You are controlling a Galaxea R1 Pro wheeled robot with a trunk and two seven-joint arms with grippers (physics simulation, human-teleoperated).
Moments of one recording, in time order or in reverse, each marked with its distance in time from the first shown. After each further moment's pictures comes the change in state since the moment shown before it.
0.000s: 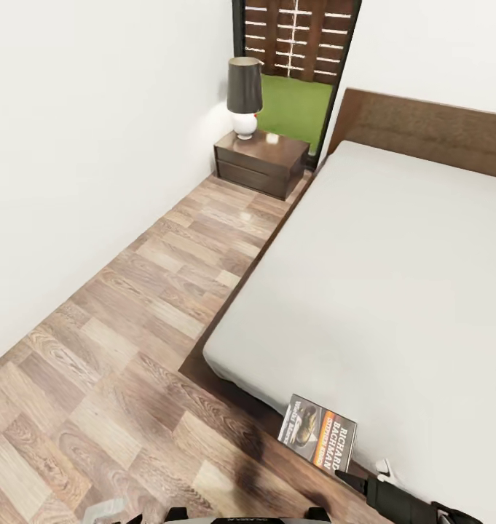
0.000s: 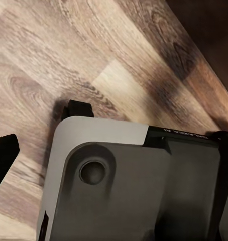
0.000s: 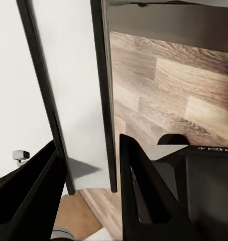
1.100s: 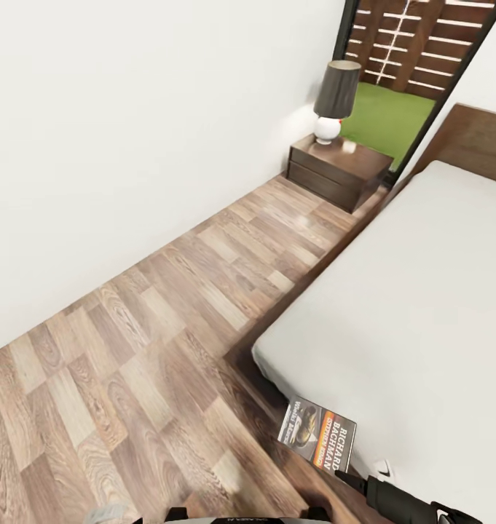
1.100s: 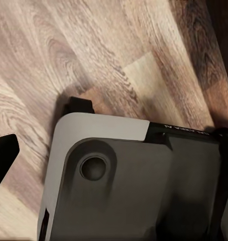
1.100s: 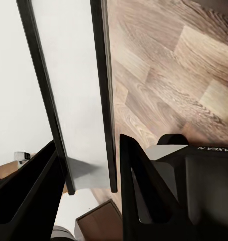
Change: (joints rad) left arm 0.000 -0.003 -0.004 0.019 -0.004 -0.015 0.002; right arm 0.000 0.000 0.002 0.000 0.001 -0.002 0.000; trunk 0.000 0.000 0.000
